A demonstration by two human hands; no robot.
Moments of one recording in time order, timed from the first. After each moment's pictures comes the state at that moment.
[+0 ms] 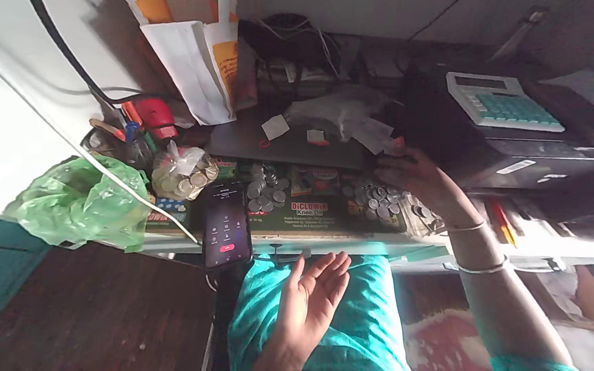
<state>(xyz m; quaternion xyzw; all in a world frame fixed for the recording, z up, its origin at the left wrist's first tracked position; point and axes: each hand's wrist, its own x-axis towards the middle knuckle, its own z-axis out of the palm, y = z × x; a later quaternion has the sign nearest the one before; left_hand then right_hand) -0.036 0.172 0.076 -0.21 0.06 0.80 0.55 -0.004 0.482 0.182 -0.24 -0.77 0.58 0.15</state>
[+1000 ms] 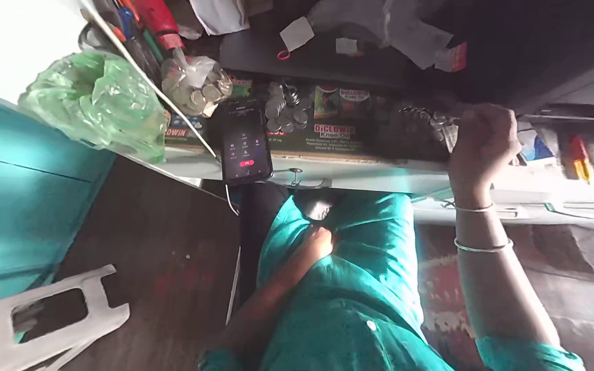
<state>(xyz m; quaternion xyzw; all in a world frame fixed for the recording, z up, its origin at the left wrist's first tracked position) -0.011 0.173 -0.076 0.43 0.78 0.04 0.46 0.044 0.439 0.101 -0.19 -0.84 0.22 0.46</state>
